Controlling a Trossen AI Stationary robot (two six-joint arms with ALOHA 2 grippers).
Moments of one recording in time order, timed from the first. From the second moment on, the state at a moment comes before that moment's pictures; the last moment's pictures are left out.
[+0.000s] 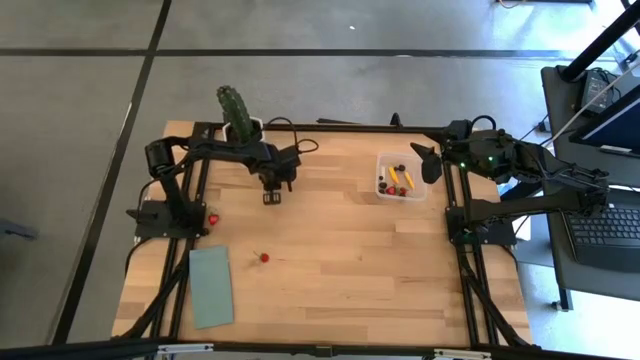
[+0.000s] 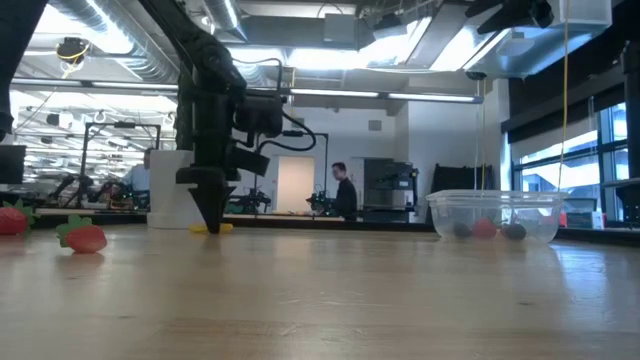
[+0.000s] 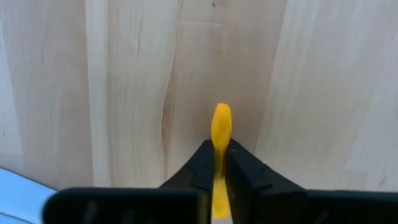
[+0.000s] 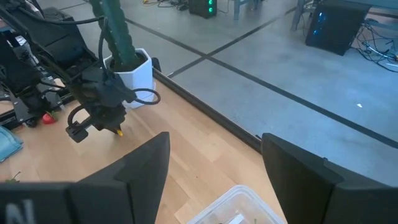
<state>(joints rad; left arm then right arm) 0.42 1.78 0.99 -0.68 -0.09 0.30 -0.11 0.78 1.10 -0.76 0.54 0.34</state>
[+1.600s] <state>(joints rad) 0.26 2.42 1.85 0.41 0.19 -0.23 -0.11 0.78 1.10 -0.70 0.54 0.34</state>
